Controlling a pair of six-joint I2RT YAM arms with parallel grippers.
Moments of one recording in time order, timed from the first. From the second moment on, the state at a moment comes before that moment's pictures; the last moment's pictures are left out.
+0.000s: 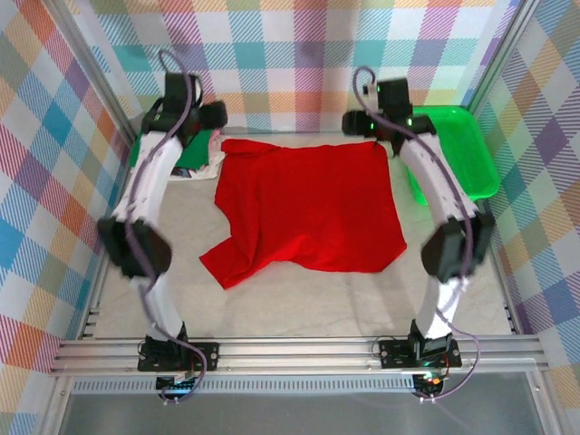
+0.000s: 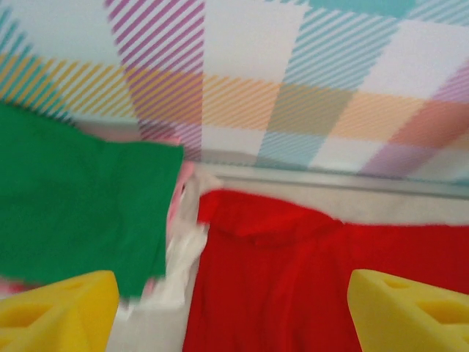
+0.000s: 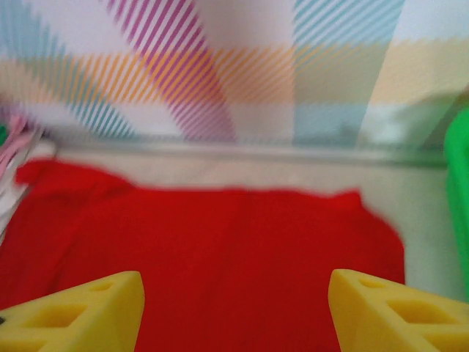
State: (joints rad) left arm -0.16 1.75 1.85 -0.71 -0.10 -0.22; right arm 0.29 1.74 1.76 -0.65 -0.09 0.19
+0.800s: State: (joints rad) left arm -0.52 1.49 0.90 -0.79 0.05 -0.40; right arm 0.31 1.32 0.72 -0.24 -0.16 0.41
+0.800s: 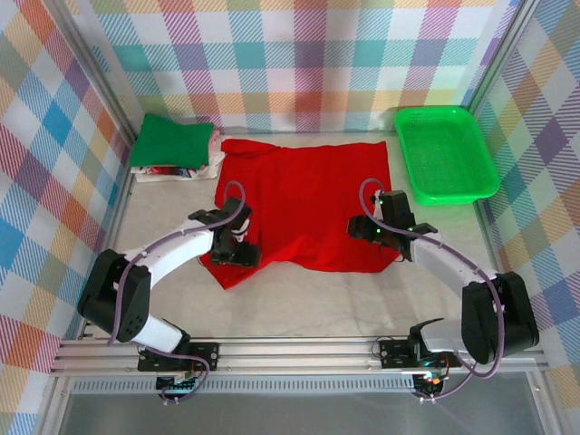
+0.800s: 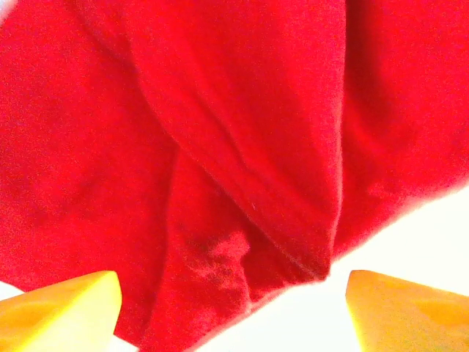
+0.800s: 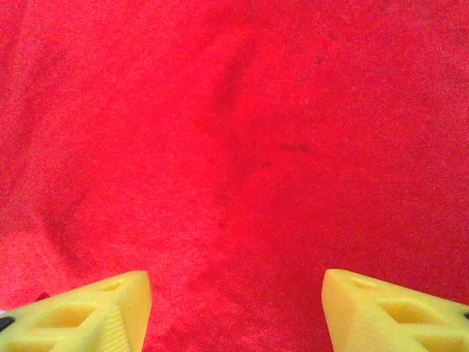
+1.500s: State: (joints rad) left arm -0.38 1.50 1.27 -0.85 0.16 -0.44; right arm 0.29 1.42 0.72 -0.18 -0.13 0.44
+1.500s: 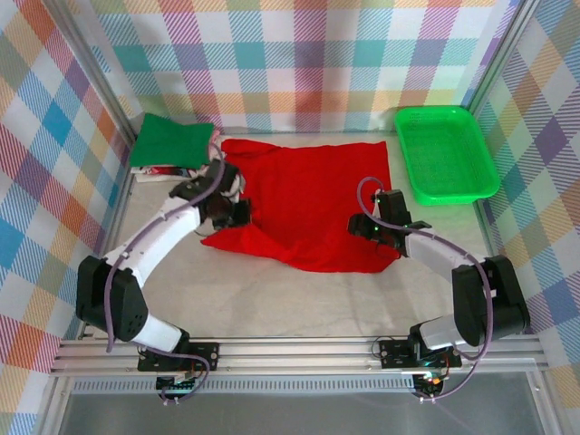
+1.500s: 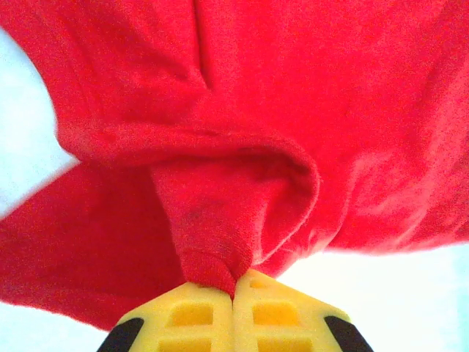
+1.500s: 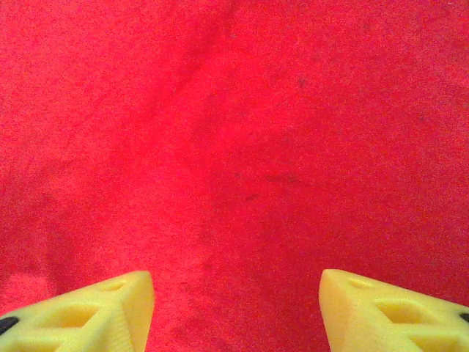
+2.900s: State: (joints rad) left arm -0.10 1.91 1.21 -0.46 0.23 -0.48; right arm 0.29 1.45 0.76 -0.13 -0.16 0.42
